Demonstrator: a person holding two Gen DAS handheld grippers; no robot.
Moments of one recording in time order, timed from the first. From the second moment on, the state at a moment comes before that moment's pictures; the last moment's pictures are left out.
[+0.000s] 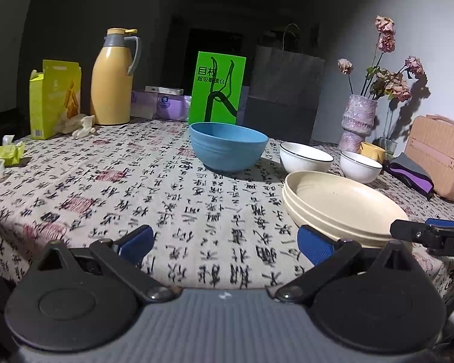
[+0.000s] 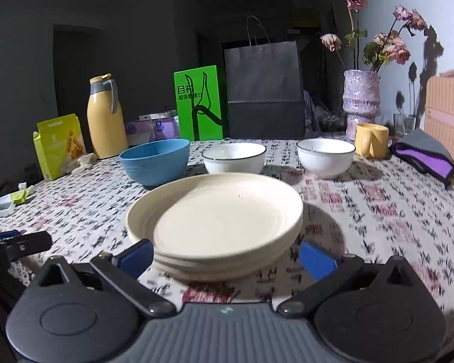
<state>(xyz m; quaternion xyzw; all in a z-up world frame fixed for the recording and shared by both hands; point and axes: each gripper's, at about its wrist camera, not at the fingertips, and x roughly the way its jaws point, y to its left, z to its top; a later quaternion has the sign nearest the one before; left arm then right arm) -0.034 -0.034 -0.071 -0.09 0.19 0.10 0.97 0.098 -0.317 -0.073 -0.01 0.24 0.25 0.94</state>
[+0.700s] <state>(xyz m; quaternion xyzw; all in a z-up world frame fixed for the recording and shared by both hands) 0.063 0.048 -0.034 -0.15 0.23 0.05 0.96 0.222 -0.236 -0.025 -0.04 0.33 0.28 0.90</state>
